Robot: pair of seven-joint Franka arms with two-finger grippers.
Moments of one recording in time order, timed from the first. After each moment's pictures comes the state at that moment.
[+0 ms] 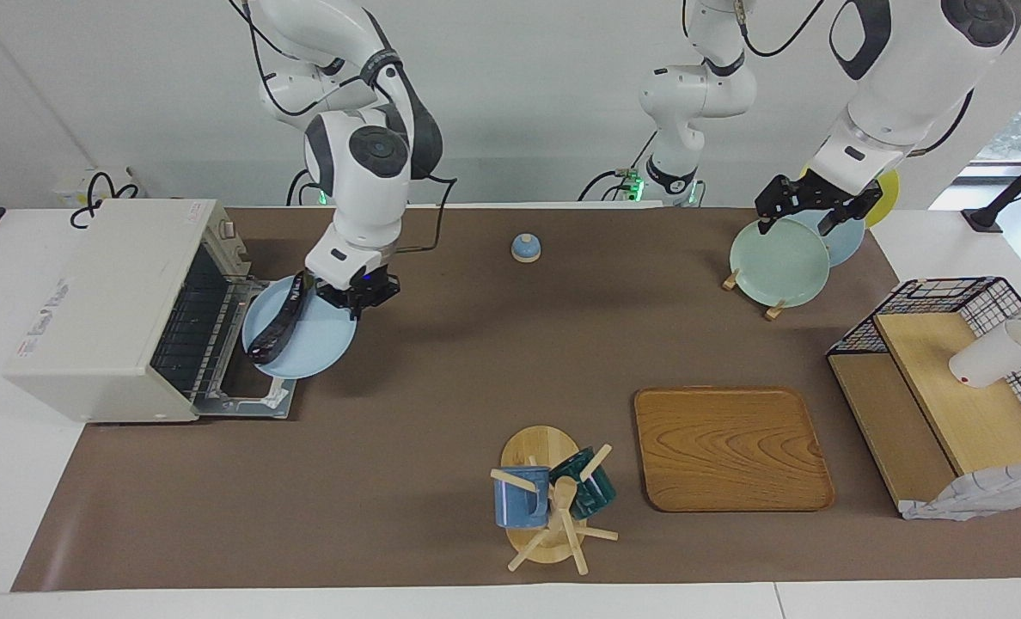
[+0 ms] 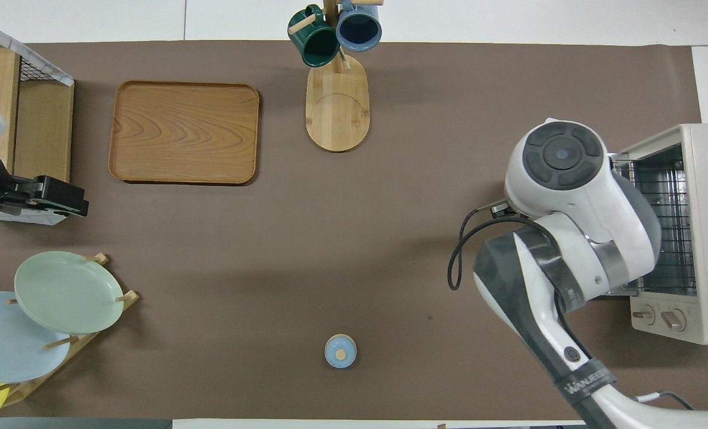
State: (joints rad) left arm -0.08 -0.04 -0.02 -1.66 -0.03 1.54 0.01; right arm 0.27 0.08 -0.01 -1.95 -0.30 1.92 0.13
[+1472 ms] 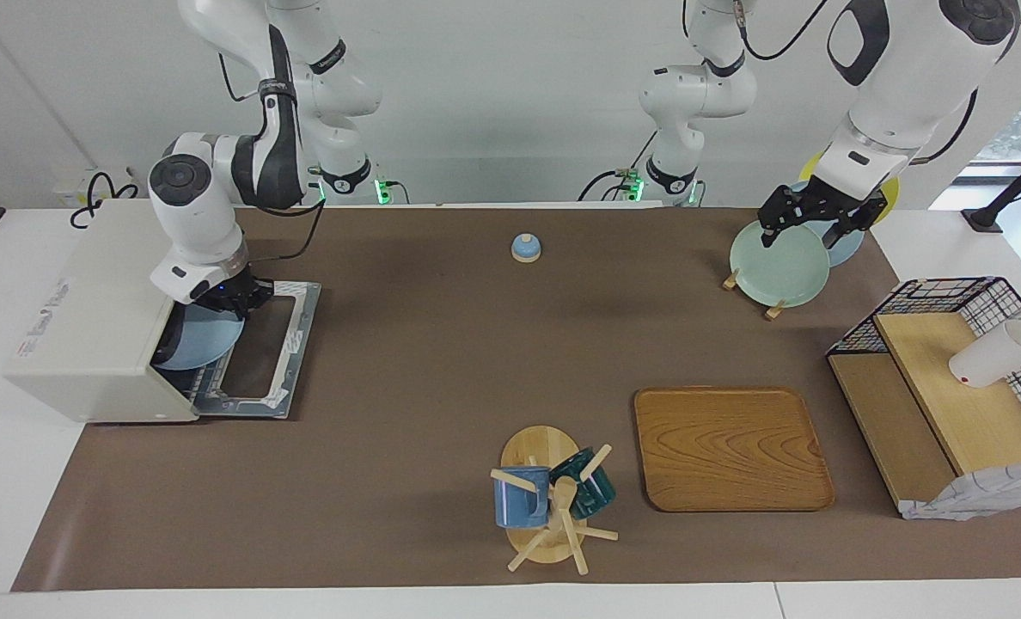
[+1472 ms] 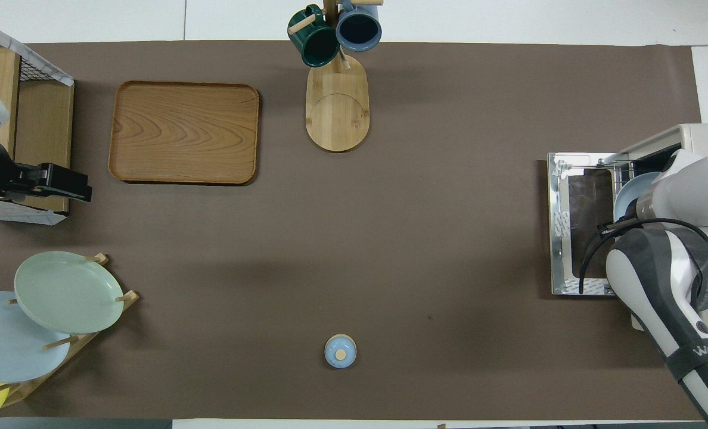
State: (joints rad) left arm -0.08 -0.03 -0.02 -1.66 -0.03 1.59 0.00; right arm -0.09 0.00 -0.01 -2.21 -0.22 2.13 -0.19
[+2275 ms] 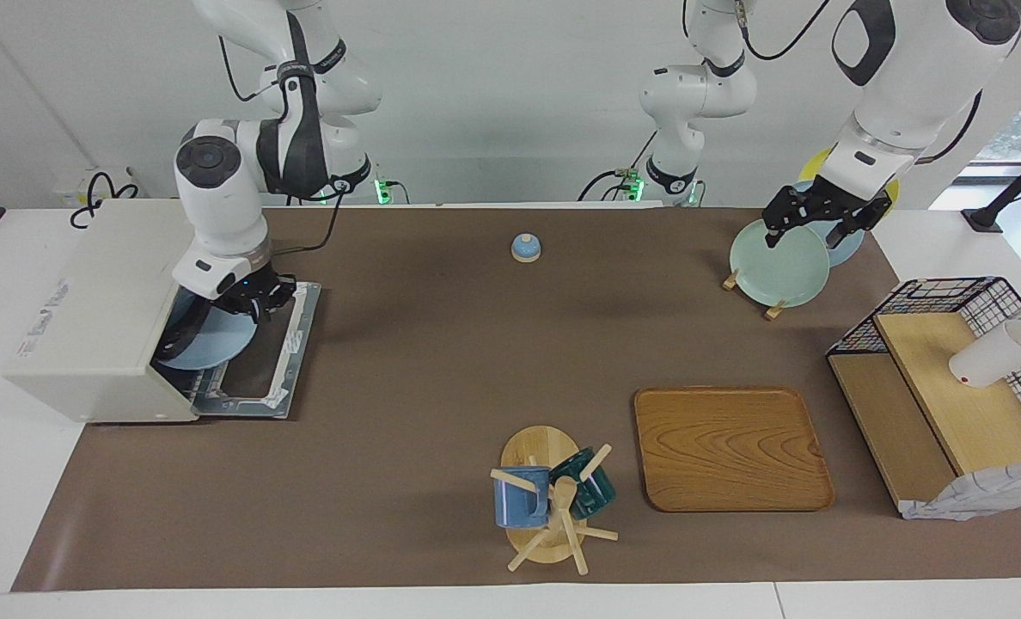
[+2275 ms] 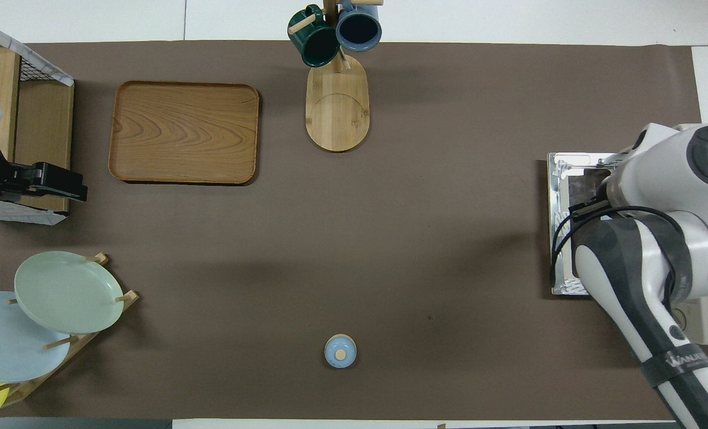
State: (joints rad) left arm -0.08 -0.03 -0.01 -1.66 -0.03 1.59 0.00; right arm 0.06 0.01 0.01 -2.09 -0.20 2.07 -0.12
